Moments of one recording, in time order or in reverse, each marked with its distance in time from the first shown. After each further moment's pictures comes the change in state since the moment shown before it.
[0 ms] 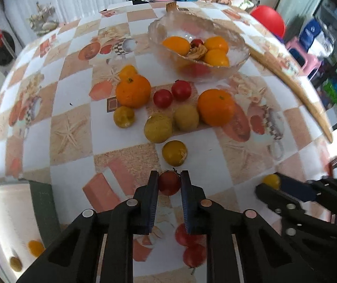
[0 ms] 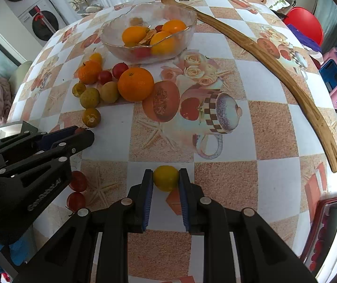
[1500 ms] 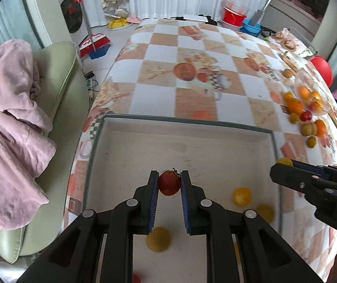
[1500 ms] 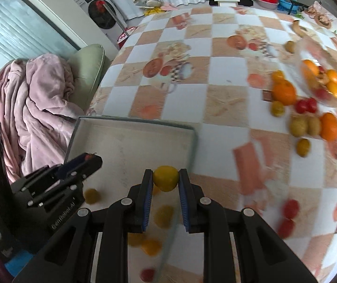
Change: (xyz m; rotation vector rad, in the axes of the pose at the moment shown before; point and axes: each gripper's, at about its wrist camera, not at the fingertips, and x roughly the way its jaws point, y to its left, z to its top) left arm -0.079 0.231 -0.093 -0.275 -0.106 0.179; right arm 0.007 0.229 0.014 -0.147 0.007 0.268
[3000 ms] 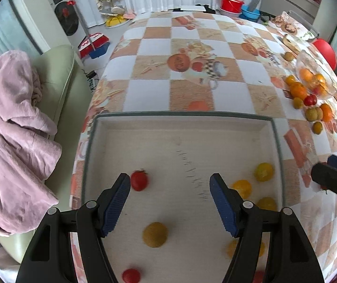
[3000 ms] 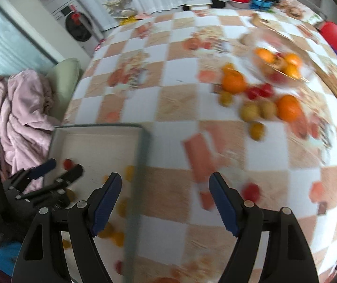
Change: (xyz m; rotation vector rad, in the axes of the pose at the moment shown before) left arm -0.001 -0.025 0.002 0.082 0.051 0.056; right arm -0.040 -0.061 -0.034 0.125 -0.064 -0.137
